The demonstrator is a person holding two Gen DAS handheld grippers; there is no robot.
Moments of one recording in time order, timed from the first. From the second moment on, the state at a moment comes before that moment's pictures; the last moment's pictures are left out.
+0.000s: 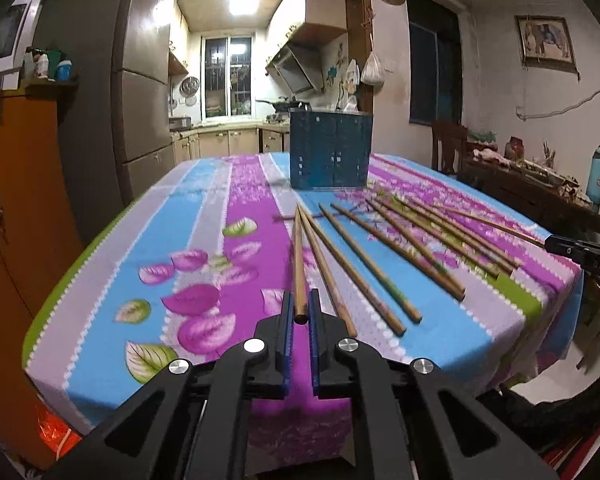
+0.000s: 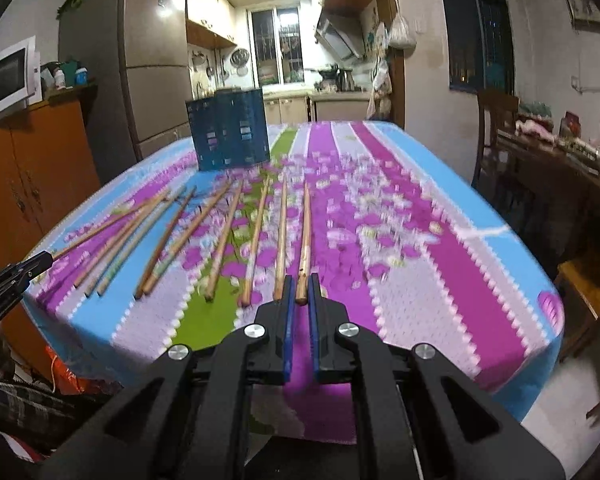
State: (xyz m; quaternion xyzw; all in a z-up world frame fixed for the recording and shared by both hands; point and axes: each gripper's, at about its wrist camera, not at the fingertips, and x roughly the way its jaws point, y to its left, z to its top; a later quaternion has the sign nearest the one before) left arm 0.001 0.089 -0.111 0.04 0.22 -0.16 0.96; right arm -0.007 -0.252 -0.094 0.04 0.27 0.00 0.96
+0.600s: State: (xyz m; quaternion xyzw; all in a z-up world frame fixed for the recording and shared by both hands) left arm 0.021 0.112 -0.019 -0.02 0.13 -0.17 0.98; right arm 0.016 -0.267 -0.018 0.01 0.17 0.01 0.99
